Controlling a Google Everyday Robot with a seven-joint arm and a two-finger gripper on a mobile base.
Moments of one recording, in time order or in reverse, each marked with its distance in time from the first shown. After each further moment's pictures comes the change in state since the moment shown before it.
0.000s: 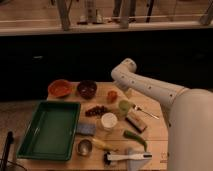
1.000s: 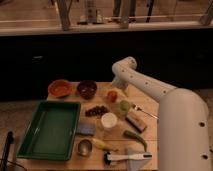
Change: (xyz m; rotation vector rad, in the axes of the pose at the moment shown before) arm -0.017 -0.016 0.028 0.000 -0.178 -0.295
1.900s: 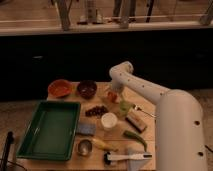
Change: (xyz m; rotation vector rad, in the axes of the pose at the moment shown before) arm -0.021 -0.015 0.027 0.045 -0.037 -0.097
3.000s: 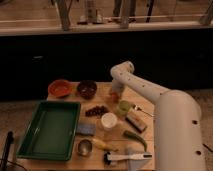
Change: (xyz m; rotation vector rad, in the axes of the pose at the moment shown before) arm 0.005 0.004 -0.002 -0.008 -0.005 -0.007
